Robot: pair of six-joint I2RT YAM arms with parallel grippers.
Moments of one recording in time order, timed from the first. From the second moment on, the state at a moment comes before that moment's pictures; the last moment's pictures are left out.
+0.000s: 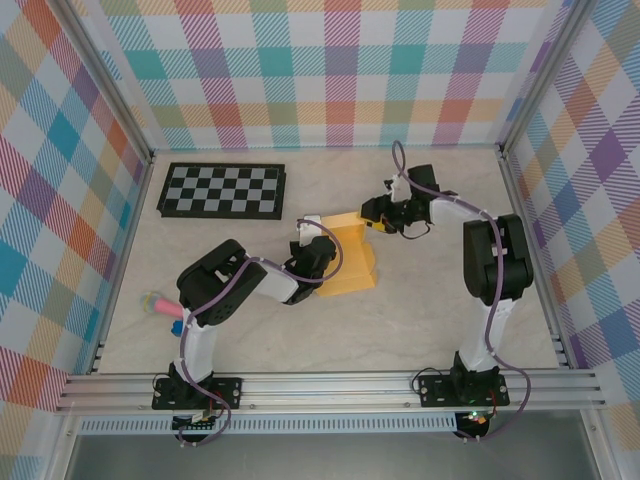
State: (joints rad) left arm -0.81 2.04 0.91 0.70 -0.79 -0.34; right arm 0.21 1.95 1.28 -0.31 -0.82 0.48
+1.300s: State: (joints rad) left arm -0.41 1.46 0.87 0.12 0.06 -0.70; right arm 0.20 1.86 1.16 -0.22 -0.76 0.46
